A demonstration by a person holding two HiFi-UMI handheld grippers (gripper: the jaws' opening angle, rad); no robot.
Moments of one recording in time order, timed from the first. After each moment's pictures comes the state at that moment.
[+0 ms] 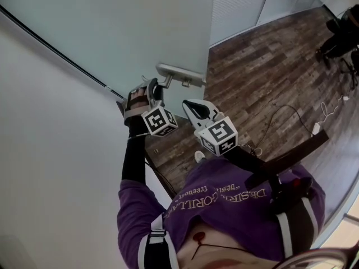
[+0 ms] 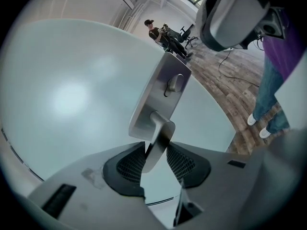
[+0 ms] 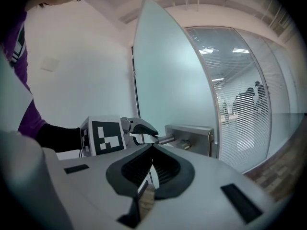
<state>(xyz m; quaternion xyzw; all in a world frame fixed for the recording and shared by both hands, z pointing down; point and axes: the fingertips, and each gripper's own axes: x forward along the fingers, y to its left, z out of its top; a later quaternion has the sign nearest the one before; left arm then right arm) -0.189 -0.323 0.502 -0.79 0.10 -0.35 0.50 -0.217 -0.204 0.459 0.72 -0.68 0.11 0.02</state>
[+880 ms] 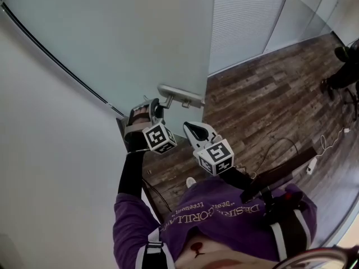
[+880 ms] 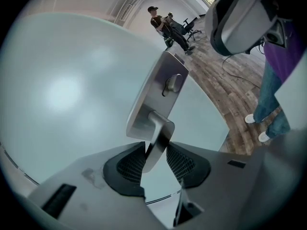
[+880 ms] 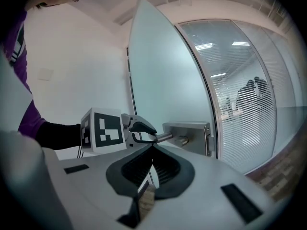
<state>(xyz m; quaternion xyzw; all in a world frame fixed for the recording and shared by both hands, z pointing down) -0.117 -0.339 0.499 -0.78 0.10 -0.40 0.48 -0.134 -0.214 0.459 0.71 -0.70 0.13 0.00</state>
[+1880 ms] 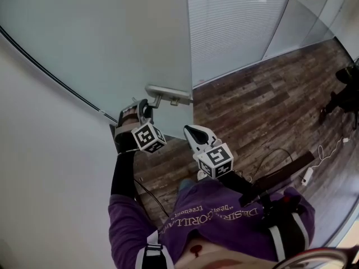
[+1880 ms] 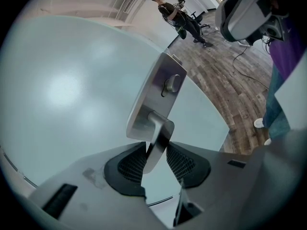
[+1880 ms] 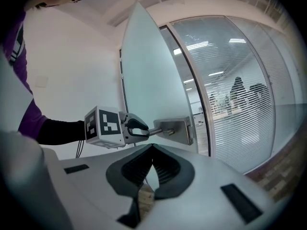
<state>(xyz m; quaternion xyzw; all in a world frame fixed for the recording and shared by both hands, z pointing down) -0.044 -0.374 0.504 -0.77 0.14 -0.41 0.46 -0.032 -0.209 0.477 0.70 -0.70 0.14 0.00</state>
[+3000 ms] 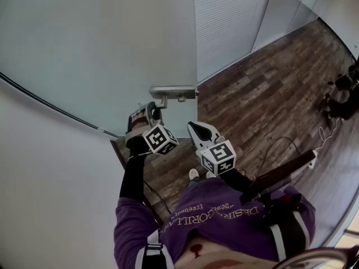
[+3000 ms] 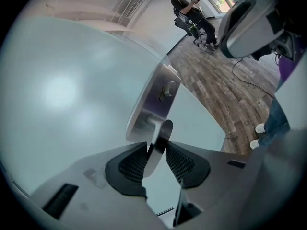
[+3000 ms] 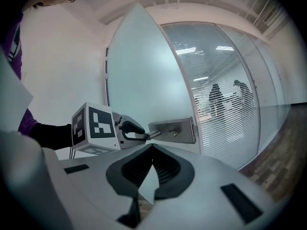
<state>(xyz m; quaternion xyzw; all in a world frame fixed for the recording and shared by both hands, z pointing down) 0.021 -0.408 0.487 -0.79 0.10 -0.39 0.45 0.017 -0.267 0.457 0.77 -0.62 0.14 -0.02</state>
